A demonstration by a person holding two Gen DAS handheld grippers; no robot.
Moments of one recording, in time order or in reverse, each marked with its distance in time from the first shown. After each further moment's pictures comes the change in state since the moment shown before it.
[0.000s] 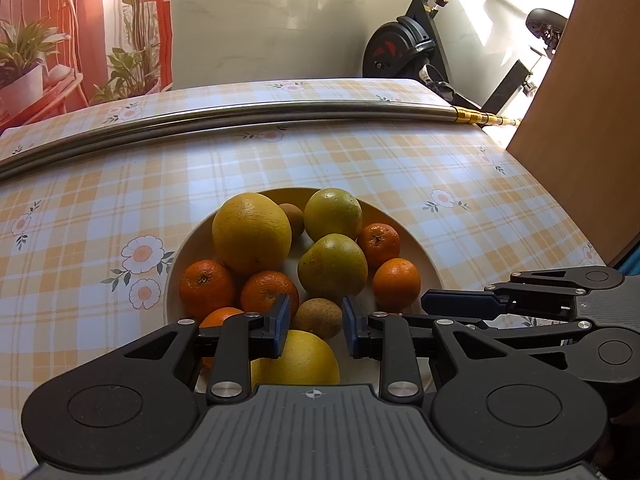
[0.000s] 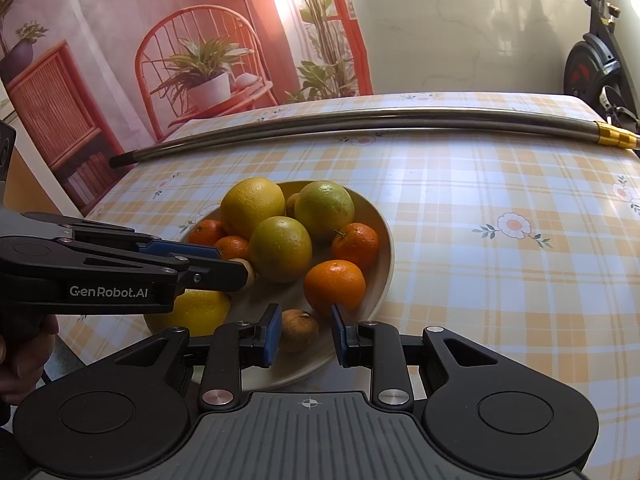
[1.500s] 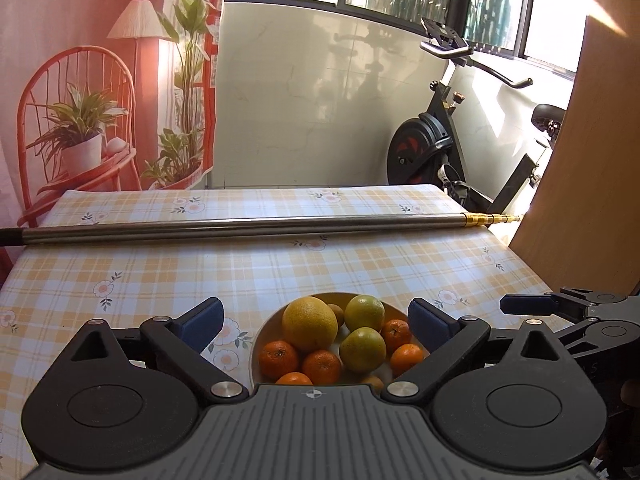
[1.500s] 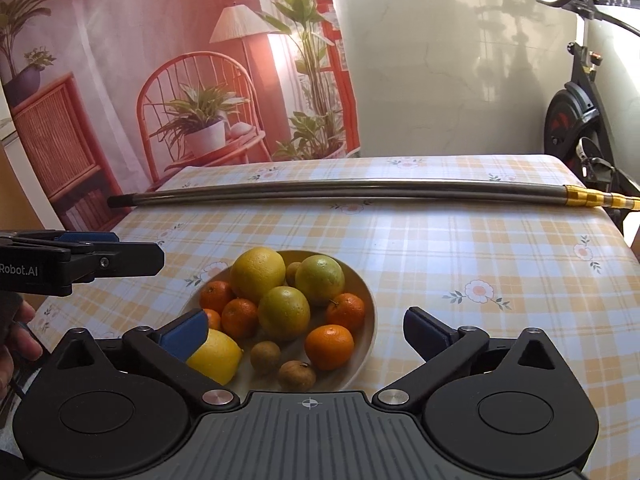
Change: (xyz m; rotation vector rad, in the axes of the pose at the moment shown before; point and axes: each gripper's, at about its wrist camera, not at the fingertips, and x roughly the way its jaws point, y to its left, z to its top) left arm -0.103 0.018 0.013 -0.038 -0.290 0.082; right arm -0.058 0.015 0.030 -0.024 -0.143 -0.059
